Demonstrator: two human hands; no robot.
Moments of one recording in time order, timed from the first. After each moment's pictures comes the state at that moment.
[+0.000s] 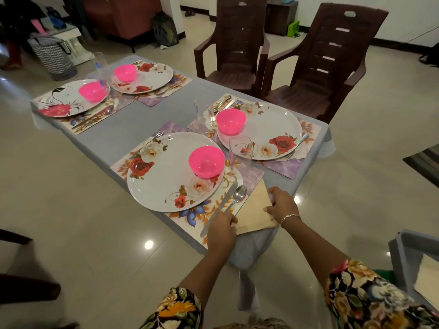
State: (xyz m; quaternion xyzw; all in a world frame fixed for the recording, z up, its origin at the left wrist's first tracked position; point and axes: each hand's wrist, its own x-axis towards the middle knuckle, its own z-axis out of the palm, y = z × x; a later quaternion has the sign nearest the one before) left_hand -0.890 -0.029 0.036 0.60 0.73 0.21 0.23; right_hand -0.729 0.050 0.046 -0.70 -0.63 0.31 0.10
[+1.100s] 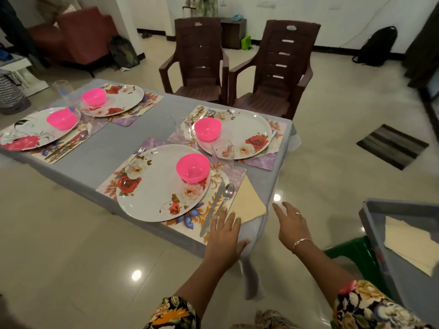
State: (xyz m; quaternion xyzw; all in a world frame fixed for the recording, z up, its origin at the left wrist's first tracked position) left_hand -0.907 -0.062 0.041 0.84 0.55 0.01 0.03; right_hand -0.709 -0.057 0.043 -0.74 -0.66 0.13 0.01
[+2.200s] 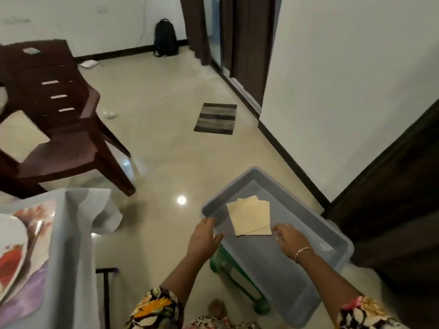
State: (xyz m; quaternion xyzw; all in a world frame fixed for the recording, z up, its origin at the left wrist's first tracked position) left_hand -0.438 -0.008 0.021 0.89 0.32 -0.08 0.31; right_hand -0.290 -0.202 0.001 -0.92 -0.27 0.26 0.11
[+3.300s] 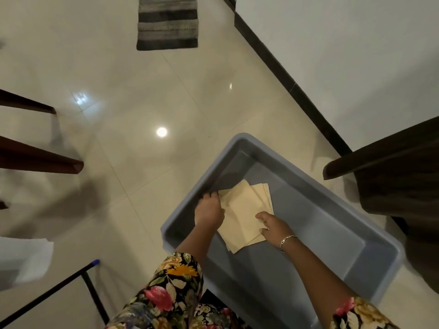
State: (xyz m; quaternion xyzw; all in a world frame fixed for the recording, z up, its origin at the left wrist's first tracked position) left_hand -0.203 0.058 -0.191 0.87 0.27 -0.35 0.21; right_hand -0.163 -0.126 -0.201 -0.83 -0.08 0.52 0.19
